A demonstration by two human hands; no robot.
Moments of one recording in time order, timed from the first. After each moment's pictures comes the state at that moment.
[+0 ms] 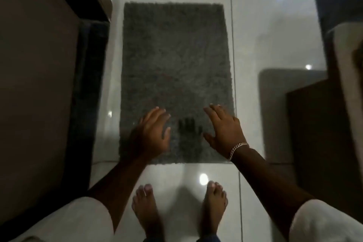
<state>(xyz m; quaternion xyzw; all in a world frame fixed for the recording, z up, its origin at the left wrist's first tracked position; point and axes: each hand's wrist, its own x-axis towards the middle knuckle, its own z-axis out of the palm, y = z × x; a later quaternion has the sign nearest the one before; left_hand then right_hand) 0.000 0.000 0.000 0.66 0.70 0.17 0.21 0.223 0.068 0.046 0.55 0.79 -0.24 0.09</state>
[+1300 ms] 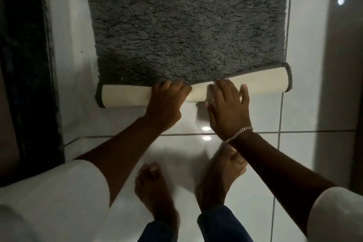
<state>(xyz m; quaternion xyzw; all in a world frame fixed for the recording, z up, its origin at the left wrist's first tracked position) 0.004 -0.001 -0.181 0.75 0.60 0.00 0.27 0.192 0.007 -0.169 0.57 0.80 -0.16 0.08</state>
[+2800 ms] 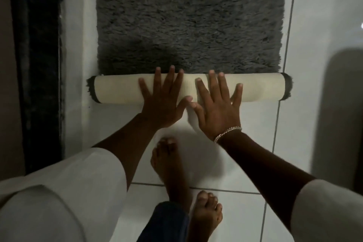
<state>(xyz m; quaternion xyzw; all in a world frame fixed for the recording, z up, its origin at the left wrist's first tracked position) -0.011 0.156 -0.205 0.68 0.69 -0.10 0.22 0.161 0.182 -0.170 0.53 0.82 -0.18 0.07</state>
